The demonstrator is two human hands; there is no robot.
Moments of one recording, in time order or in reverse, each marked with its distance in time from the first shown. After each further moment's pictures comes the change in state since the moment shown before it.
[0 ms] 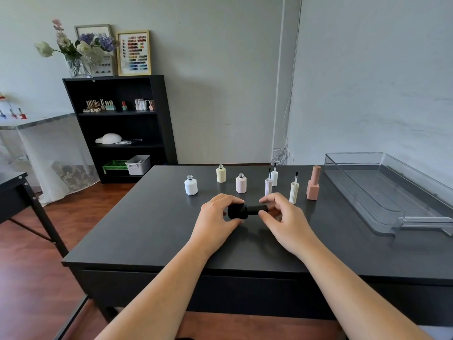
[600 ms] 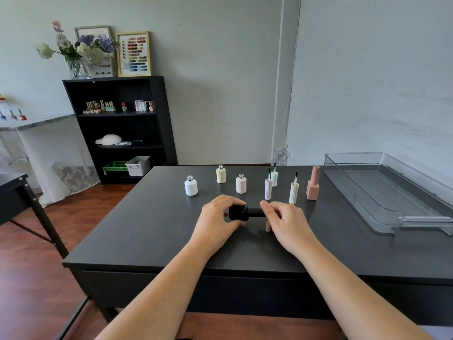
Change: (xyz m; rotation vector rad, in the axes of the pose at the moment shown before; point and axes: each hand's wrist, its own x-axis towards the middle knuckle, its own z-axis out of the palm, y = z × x) left_hand 0.000 0.002 -0.001 -0.005 -0.024 0.021; right_hand 0.000 -0.003 -0.001 -0.118 0.018 0.017
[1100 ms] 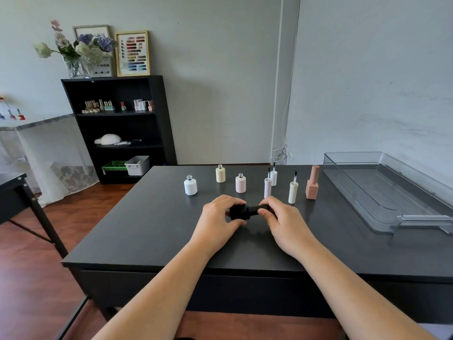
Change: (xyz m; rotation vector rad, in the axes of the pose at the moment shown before) left_hand 0.000 0.001 0.003 -0.011 0.016 0.023; right_hand -0.001 -0.002 0.000 -0.062 -0.054 -0.124
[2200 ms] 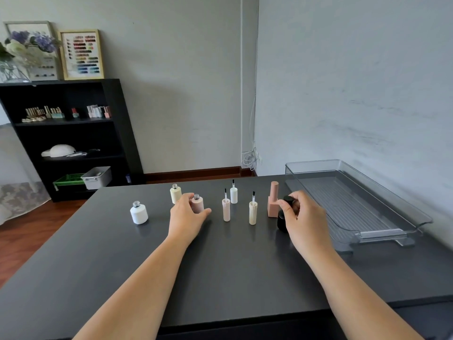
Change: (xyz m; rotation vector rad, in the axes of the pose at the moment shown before) left_hand 0.097 -0.023 0.053 -0.091 0.075 -0.478; right_hand 0.024 0.072 -0.080 -0.204 0.533 0.178
